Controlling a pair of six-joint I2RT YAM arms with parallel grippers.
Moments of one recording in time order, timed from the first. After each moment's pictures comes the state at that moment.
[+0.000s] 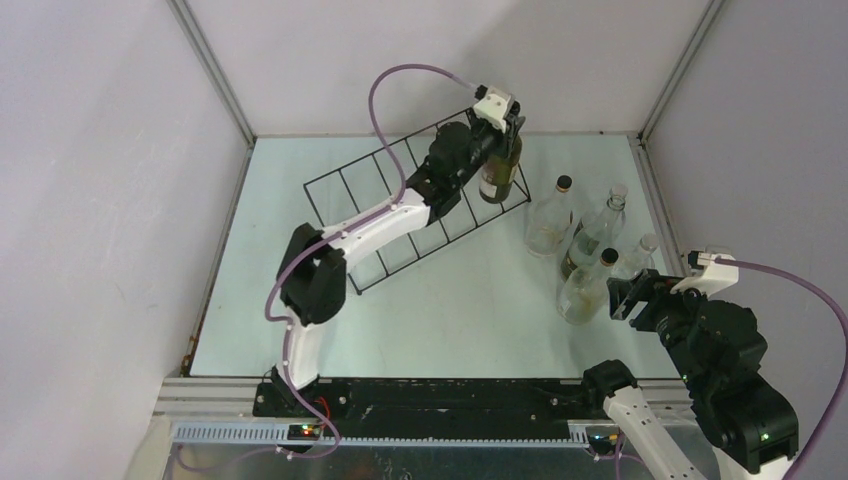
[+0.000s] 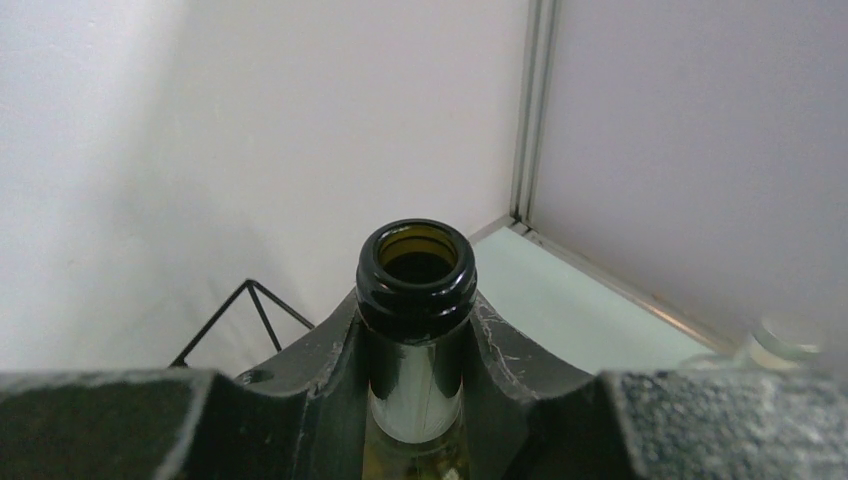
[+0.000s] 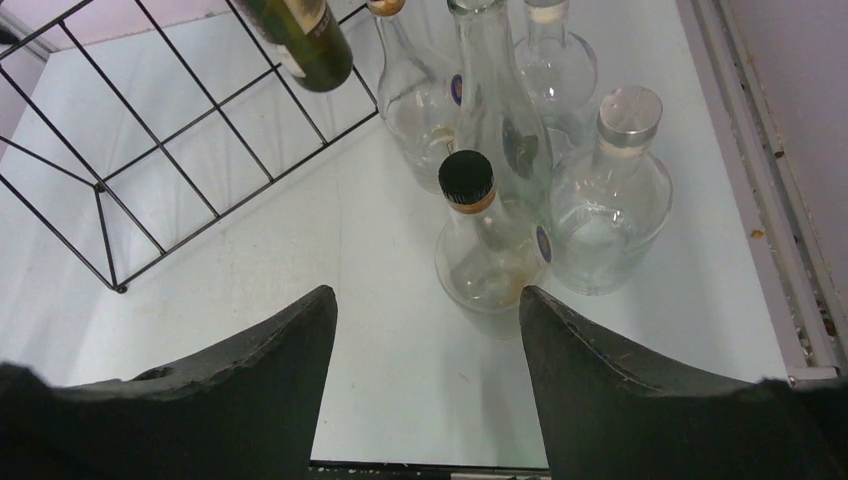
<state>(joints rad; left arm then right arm) -0.79 2.04 1.82 0.45 -0.07 0.04 0.32 0.38 1.15 -1.09 0.23 0.34</state>
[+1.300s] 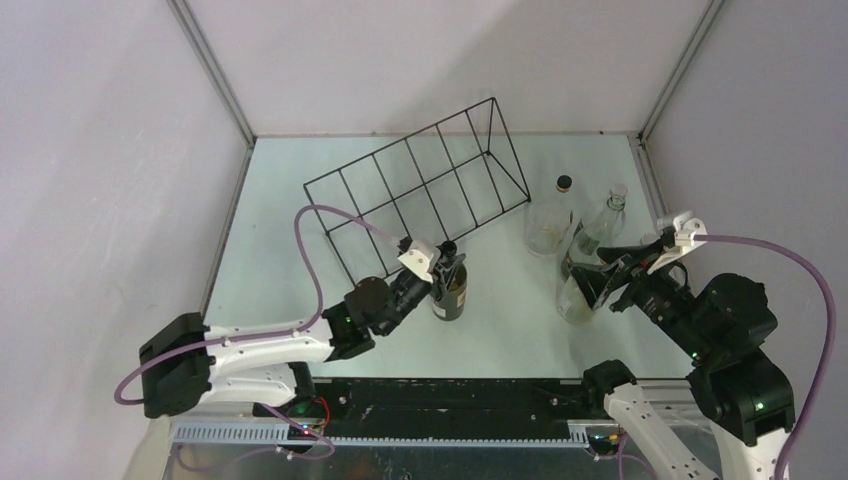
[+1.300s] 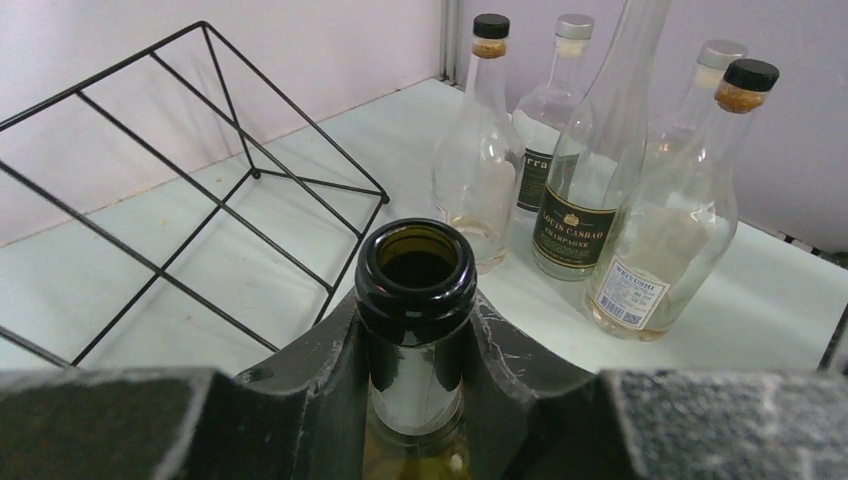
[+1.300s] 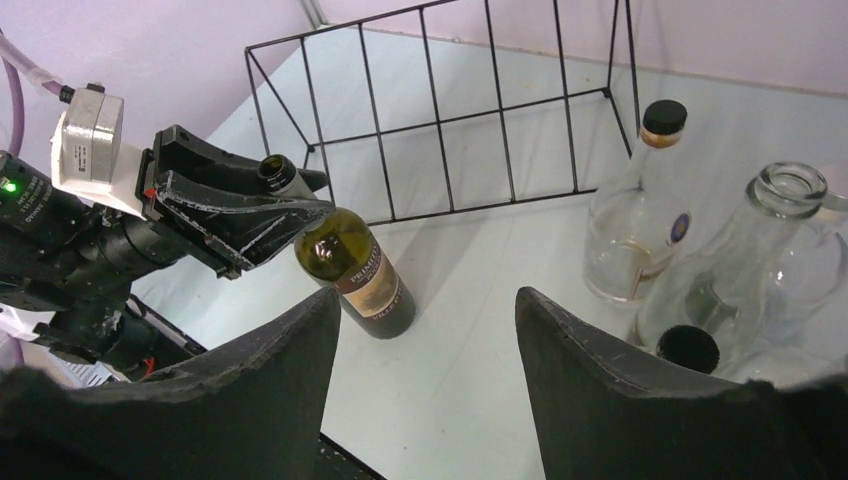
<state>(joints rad) -1.15 1.16 0.57 0.73 -0.39 0.03 0.32 0.49 1.20 -0.85 -0.24 0.20</state>
